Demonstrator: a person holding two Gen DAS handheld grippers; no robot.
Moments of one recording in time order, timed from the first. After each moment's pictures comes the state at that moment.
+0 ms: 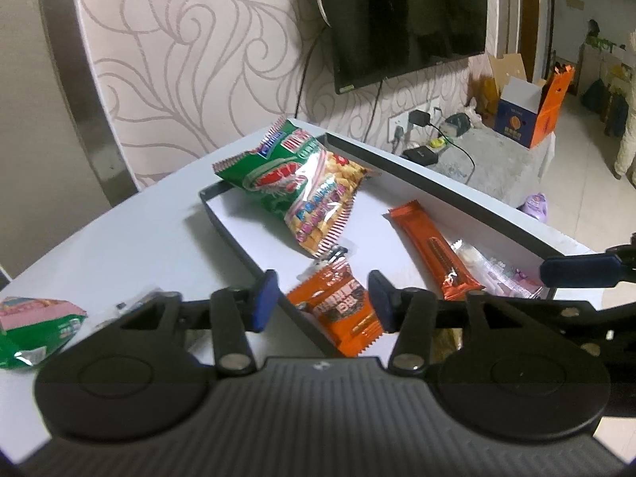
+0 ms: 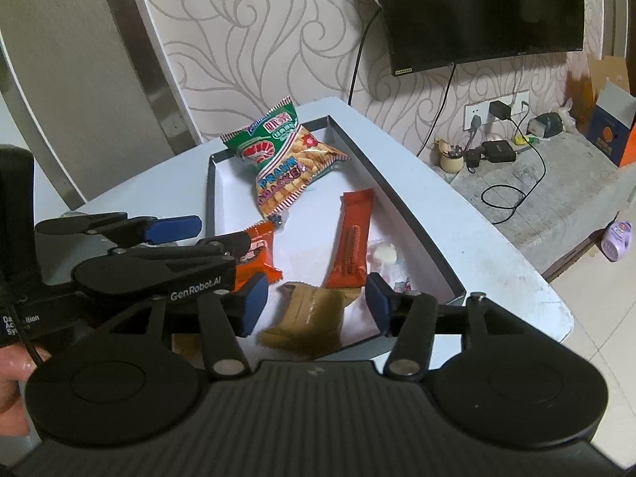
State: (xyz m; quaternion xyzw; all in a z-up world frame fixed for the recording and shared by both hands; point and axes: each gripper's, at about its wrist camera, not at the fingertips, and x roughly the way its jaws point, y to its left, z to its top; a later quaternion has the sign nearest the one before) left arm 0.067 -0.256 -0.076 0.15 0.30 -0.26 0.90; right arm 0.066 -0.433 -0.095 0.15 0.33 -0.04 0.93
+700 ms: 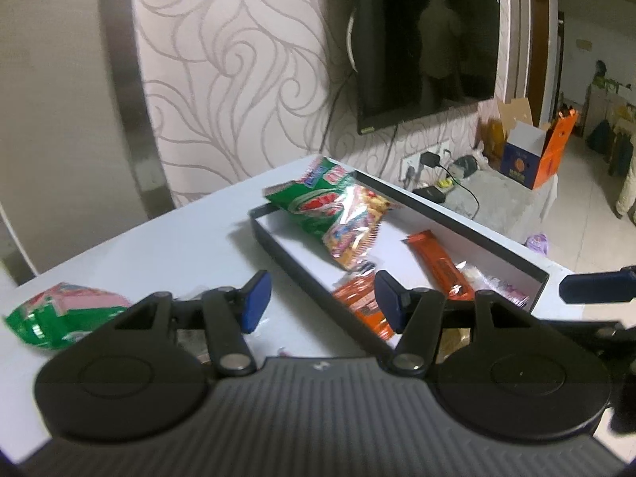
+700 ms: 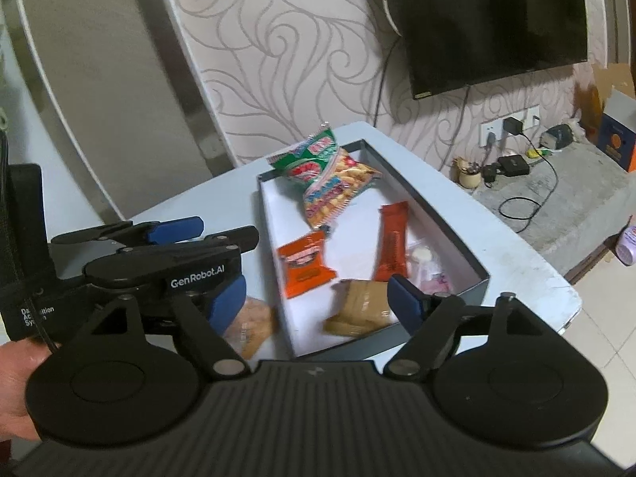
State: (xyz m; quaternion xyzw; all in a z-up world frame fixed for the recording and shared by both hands) left arm 0.038 -0.197 -0.049 0.11 0.26 -0.25 0.93; right arm 0.023 -0.400 -0.064 0.17 0.29 -0.02 0.94
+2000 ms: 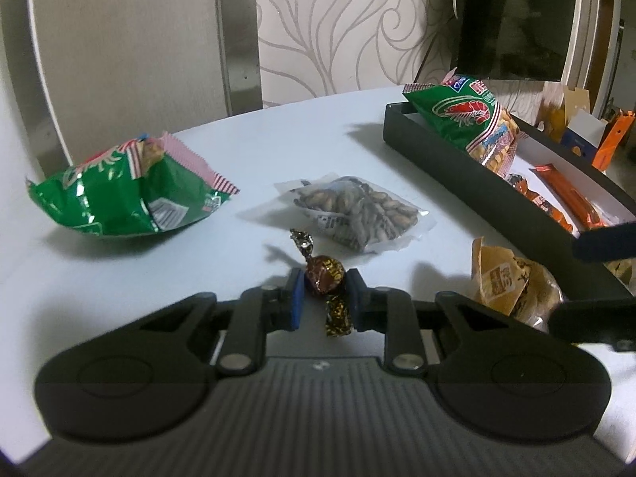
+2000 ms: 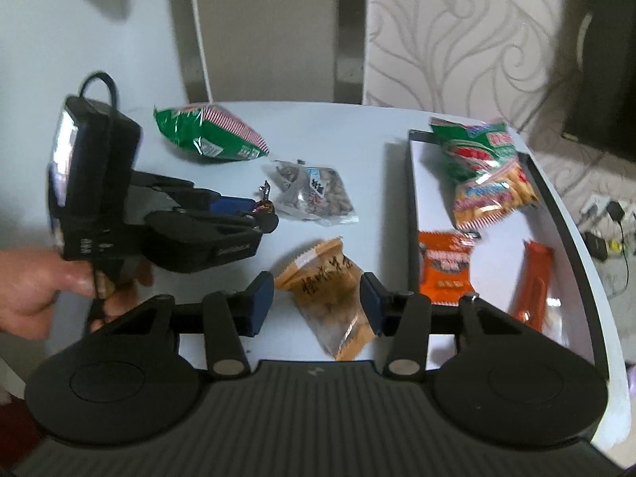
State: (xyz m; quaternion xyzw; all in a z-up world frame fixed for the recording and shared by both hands) left arm 0.091 -0.102 -0.124 0.07 0.33 -0.19 0.92; right arm 0.100 -0.292 -0.091 -0.04 0.36 0.14 0.92
